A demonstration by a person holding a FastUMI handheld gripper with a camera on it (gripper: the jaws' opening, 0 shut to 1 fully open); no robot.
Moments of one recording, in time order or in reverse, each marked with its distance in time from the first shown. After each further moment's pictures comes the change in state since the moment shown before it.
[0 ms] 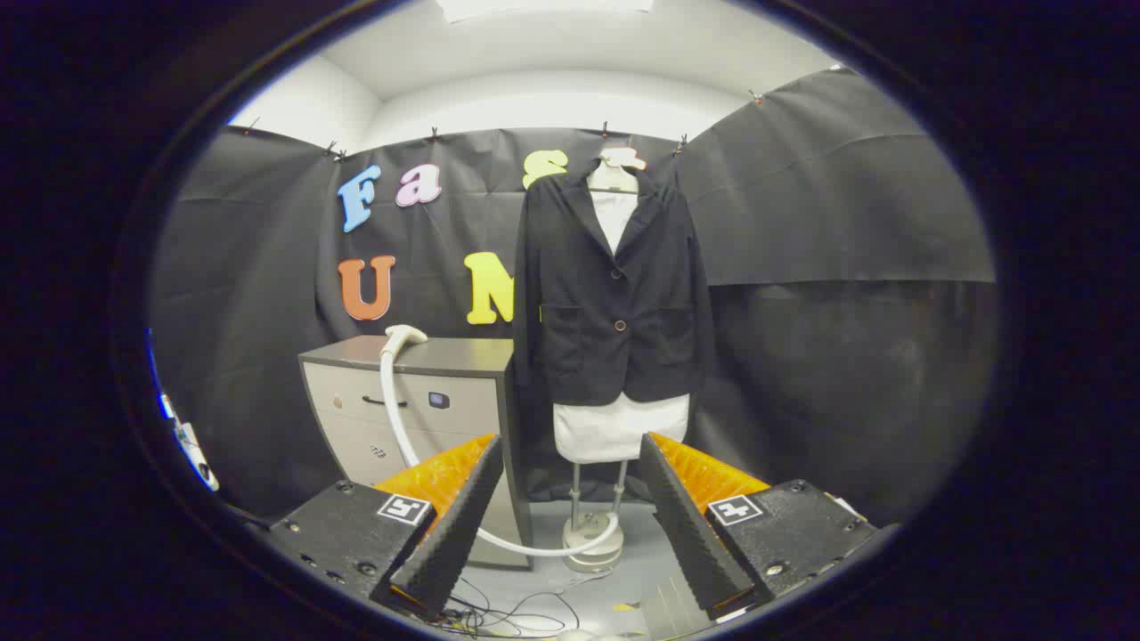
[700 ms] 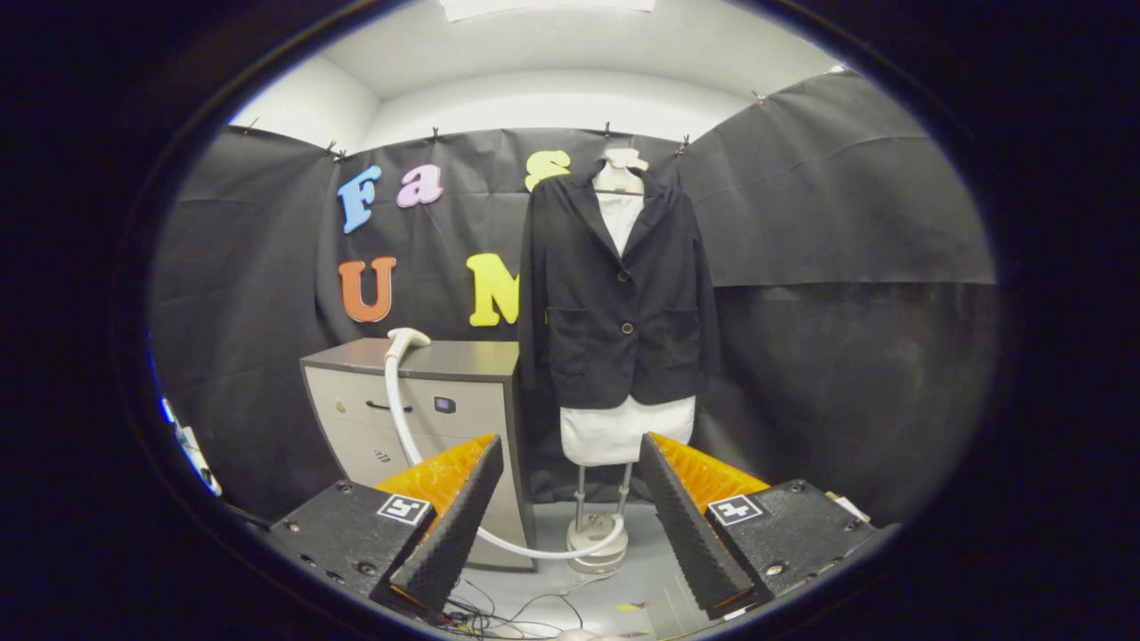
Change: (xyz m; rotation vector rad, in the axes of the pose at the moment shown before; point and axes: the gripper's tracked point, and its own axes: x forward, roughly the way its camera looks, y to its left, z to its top) arm 0.013 0.020 0.002 0.011 0.004 0.000
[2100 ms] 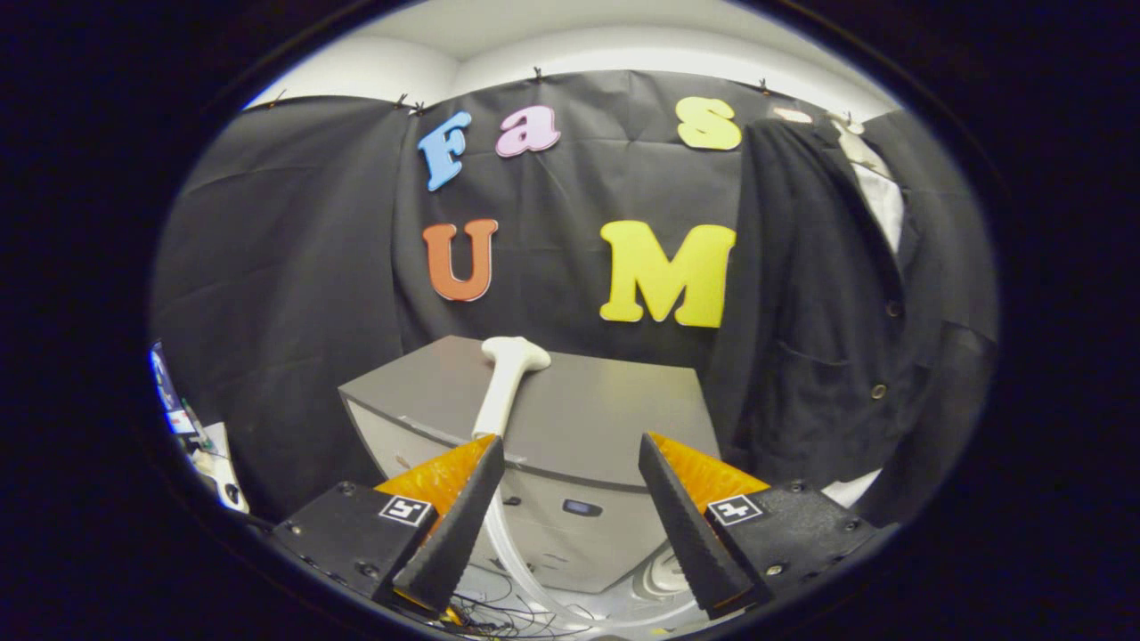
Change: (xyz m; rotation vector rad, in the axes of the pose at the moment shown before) arm 0.274 0.264 0.084 -0.155 0.171 0.367
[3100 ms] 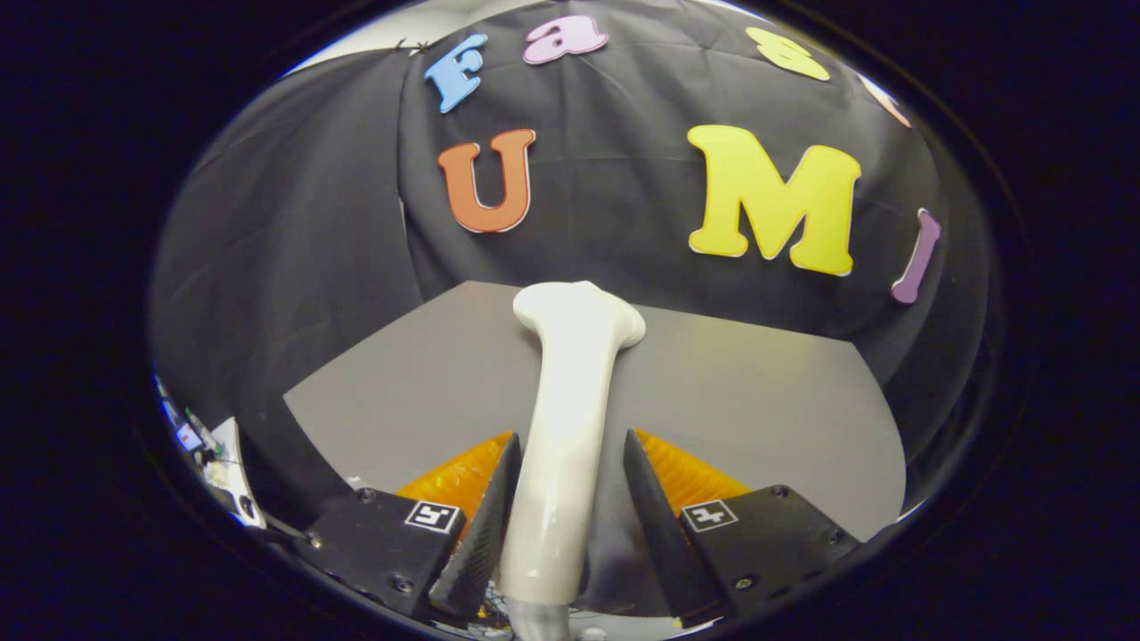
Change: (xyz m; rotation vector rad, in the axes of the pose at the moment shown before) arm 0.185 0.063 -0.012 -0.007 0.238 0.138
